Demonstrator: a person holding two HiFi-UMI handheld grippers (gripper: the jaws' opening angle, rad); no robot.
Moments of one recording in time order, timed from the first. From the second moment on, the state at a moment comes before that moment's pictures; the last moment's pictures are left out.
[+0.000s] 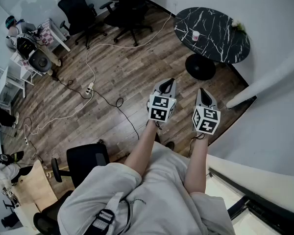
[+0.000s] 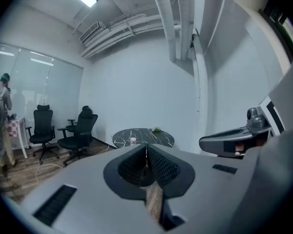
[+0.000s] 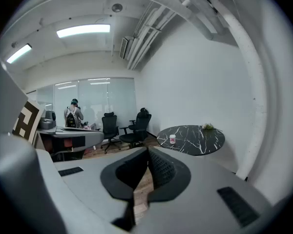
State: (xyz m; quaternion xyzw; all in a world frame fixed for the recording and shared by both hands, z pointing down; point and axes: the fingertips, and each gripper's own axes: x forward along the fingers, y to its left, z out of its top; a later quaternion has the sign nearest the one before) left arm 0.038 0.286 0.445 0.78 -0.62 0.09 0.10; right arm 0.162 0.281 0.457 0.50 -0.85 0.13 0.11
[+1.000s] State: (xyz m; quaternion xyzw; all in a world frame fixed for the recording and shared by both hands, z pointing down) left arm 0.018 0.211 0.446 0.77 -0.62 0.09 0.10; right arm 0.128 0.221 0.457 0.45 -0.88 0.13 0.10
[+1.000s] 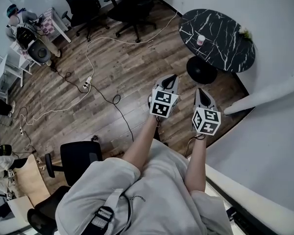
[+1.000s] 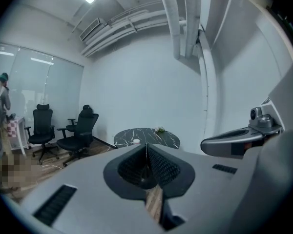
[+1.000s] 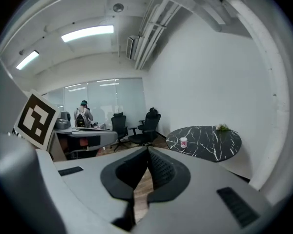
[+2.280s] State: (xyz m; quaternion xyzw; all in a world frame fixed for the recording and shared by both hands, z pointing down) left arm -0.045 -0.136 0.494 0.83 -0.53 0.13 0.14; right arm 0.081 -0.105 0.508 0.54 -0.80 0.26 0.04
